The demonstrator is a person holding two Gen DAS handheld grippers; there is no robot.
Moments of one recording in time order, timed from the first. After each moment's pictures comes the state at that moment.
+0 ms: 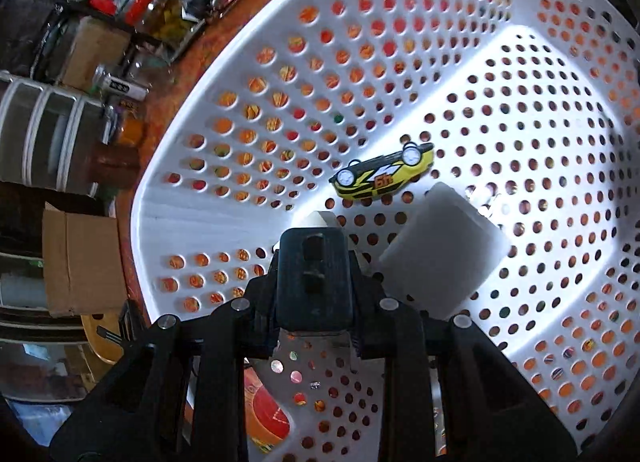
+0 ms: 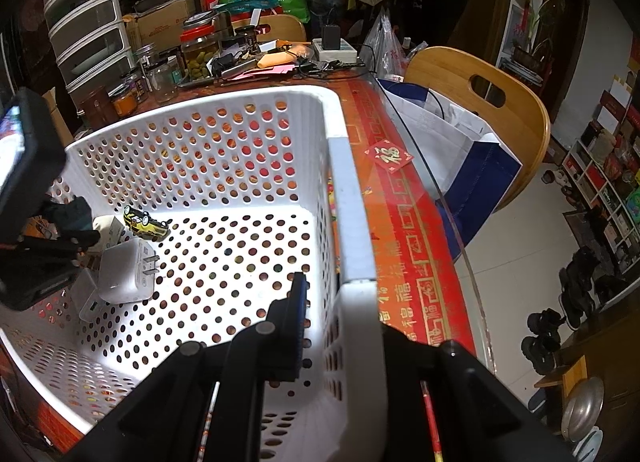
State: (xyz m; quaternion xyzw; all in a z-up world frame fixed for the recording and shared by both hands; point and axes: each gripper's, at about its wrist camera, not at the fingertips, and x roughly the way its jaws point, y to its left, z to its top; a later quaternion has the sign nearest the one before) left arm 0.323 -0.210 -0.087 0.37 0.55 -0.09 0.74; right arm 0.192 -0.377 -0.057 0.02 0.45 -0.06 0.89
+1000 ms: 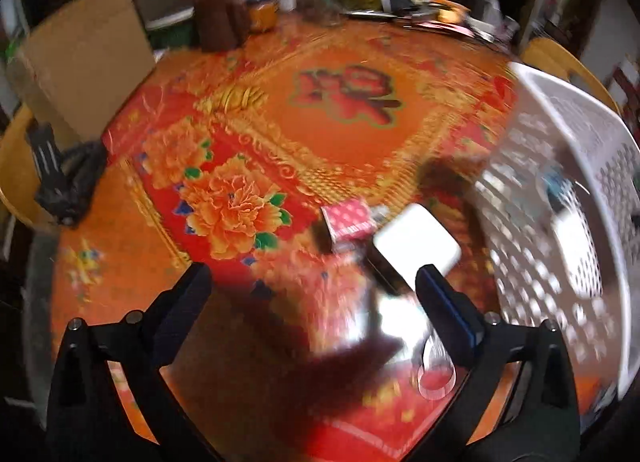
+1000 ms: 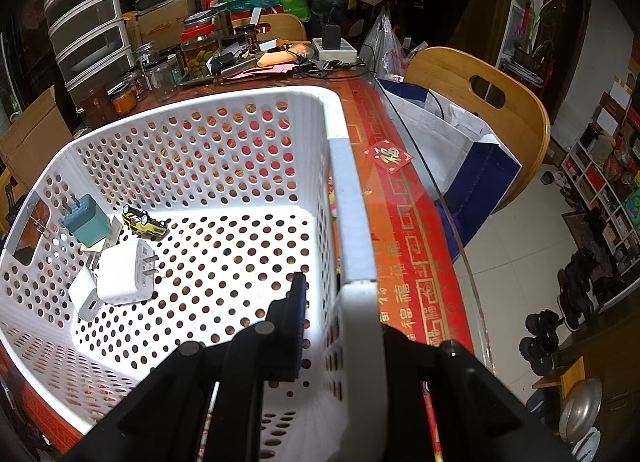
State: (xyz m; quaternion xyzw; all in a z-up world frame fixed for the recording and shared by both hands) left arm 0.299 0.067 -0.099 0.00 0.50 -0.04 0.86; right arm 0.190 -0.376 -0.058 0.02 0.45 -0.06 0.89
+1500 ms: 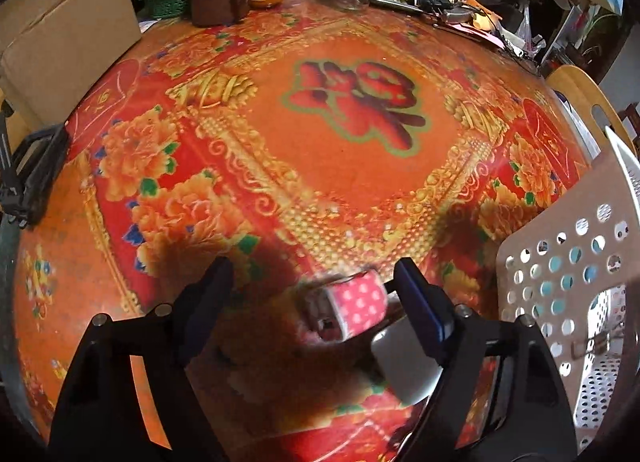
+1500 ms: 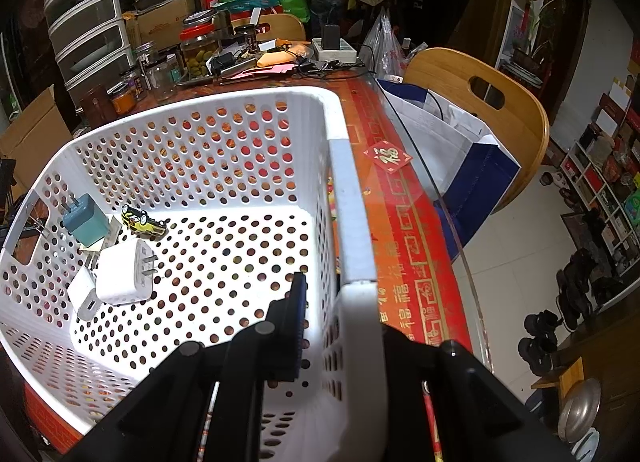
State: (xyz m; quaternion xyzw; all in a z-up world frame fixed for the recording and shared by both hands) left arm 0.378 0.045 -0.137 -0.04 0.53 -0.03 0.85; right arm 0.191 -0.377 -0.057 0.02 0.45 -0.06 0.89
